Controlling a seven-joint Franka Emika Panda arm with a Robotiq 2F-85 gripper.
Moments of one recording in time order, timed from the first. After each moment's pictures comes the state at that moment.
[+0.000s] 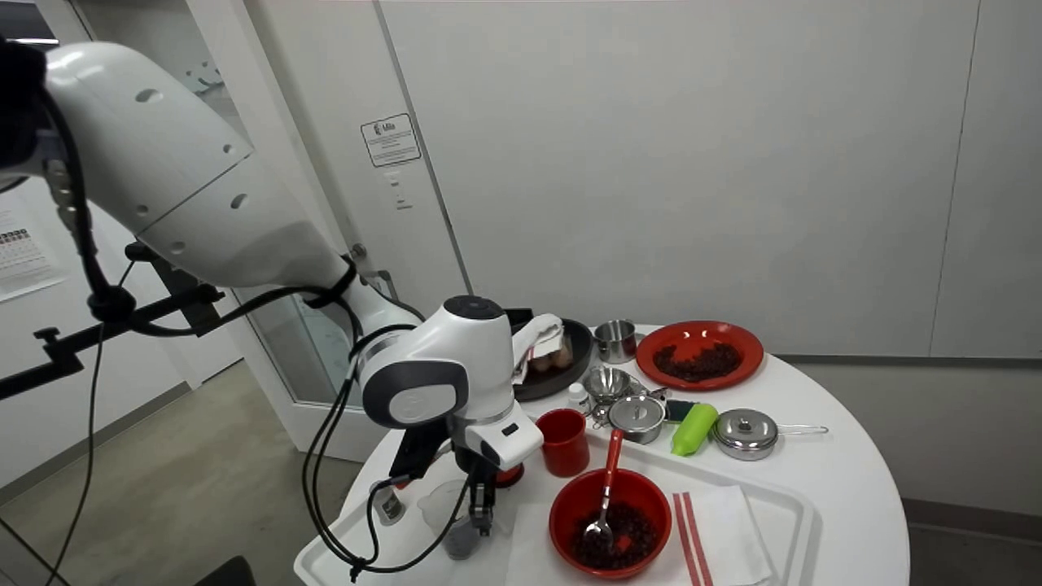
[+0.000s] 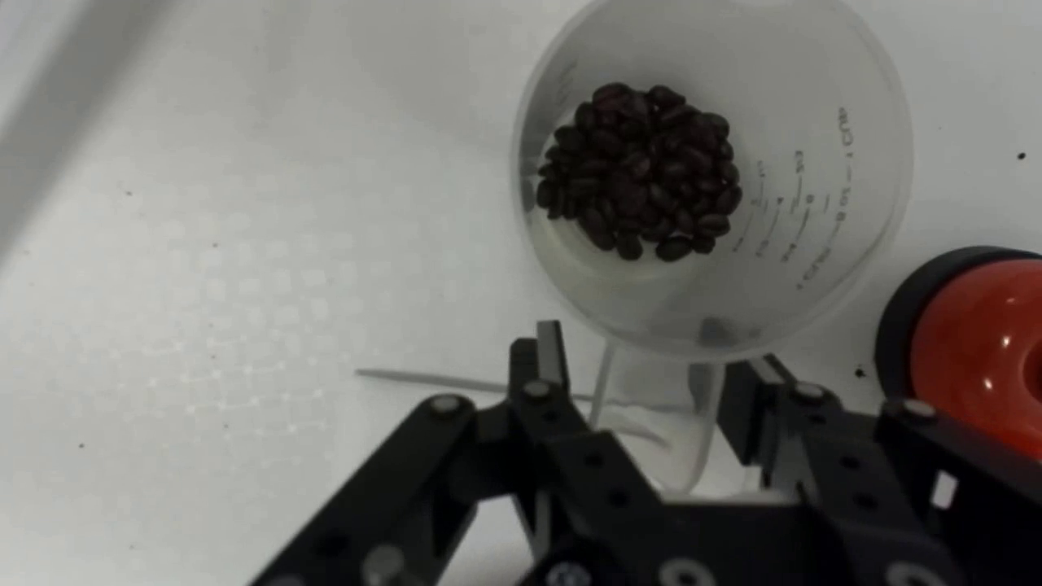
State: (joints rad) arm -0.06 0.50 -0.01 -2.27 0.29 2.59 0.43
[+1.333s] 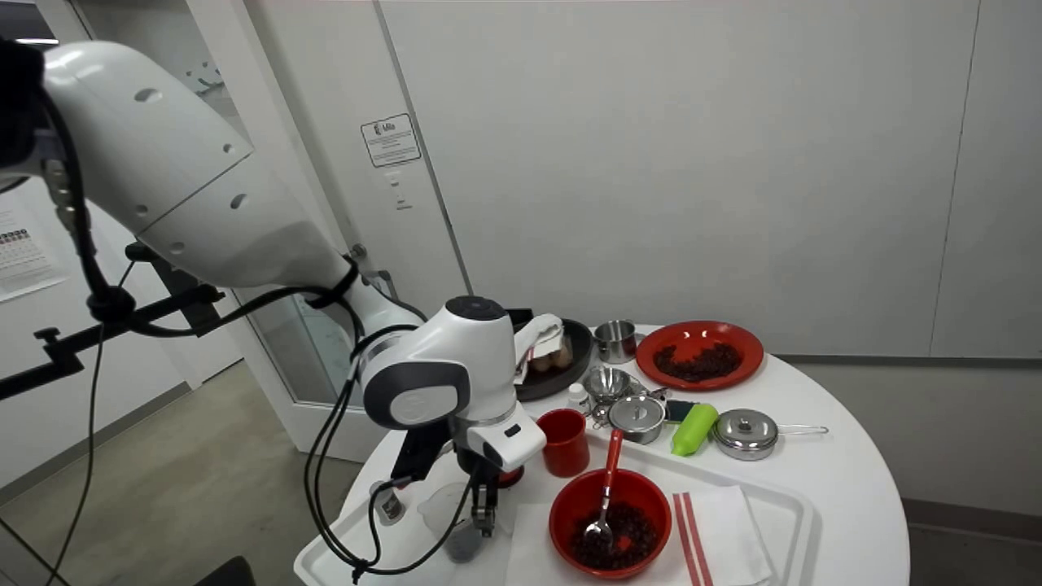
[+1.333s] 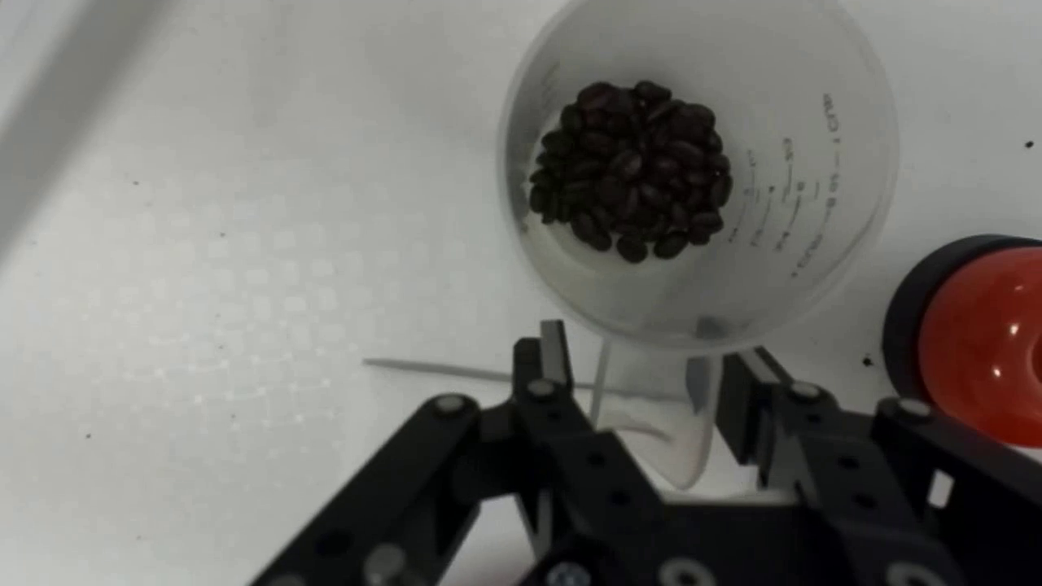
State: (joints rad) arm -0.07 0.50 -0.01 -2.27 0.29 2.59 0.42
